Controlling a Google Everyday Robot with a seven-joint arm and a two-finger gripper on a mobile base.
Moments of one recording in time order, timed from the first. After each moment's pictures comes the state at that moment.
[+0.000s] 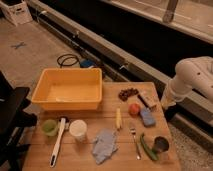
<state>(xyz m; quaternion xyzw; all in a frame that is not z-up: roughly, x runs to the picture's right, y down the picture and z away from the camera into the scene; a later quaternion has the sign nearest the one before) 0.301 0.077 0.702 -0.28 -0.01 0.11 0.95</state>
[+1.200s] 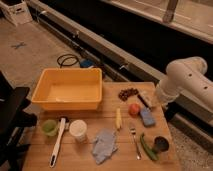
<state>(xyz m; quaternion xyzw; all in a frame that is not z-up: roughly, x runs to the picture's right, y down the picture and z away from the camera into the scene) 0.238 0.080 0.697 -0.27 -0.07 0.01 0.96</state>
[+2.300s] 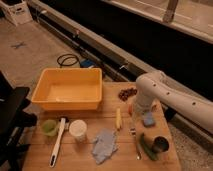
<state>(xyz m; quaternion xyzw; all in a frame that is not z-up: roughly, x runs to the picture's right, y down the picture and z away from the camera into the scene) 0.167 0.164 0.750 -0.38 -0.10 -0.08 0.92</state>
